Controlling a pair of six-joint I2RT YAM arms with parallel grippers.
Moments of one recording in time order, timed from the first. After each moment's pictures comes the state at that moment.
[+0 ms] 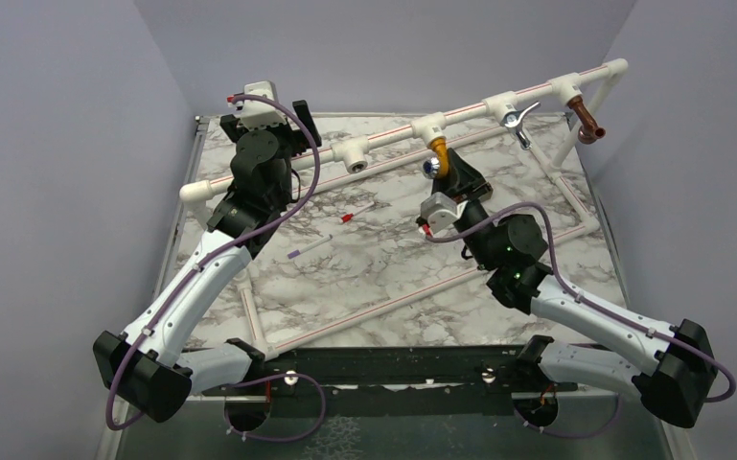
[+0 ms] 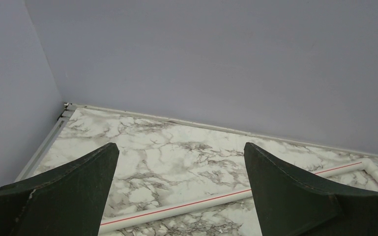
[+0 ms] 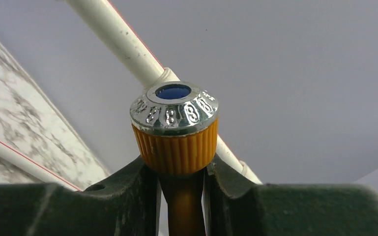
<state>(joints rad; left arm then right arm) -0.51 1.19 1.18 0.03 -0.58 -0.14 0.83 1.03 0.70 0.70 0.21 -1.21</state>
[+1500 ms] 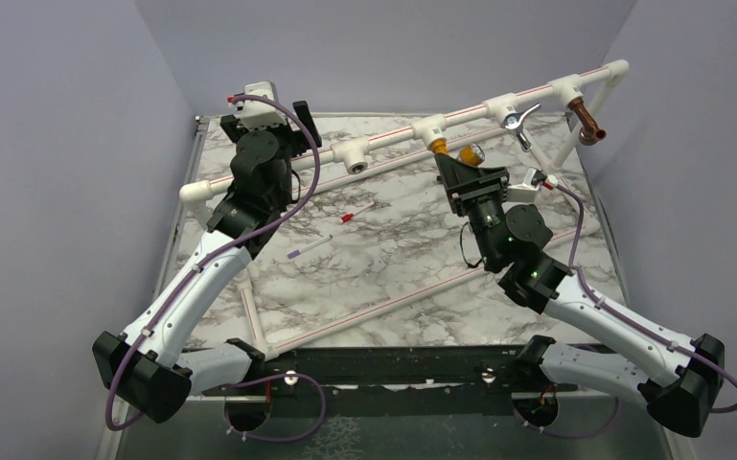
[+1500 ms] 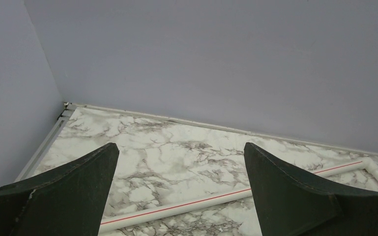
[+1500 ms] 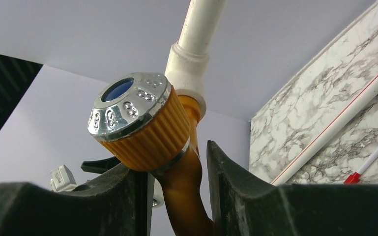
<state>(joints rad) -0.51 1.19 1.18 0.03 -0.58 -0.14 0.83 0.96 0.80 0.35 0.62 1.18</state>
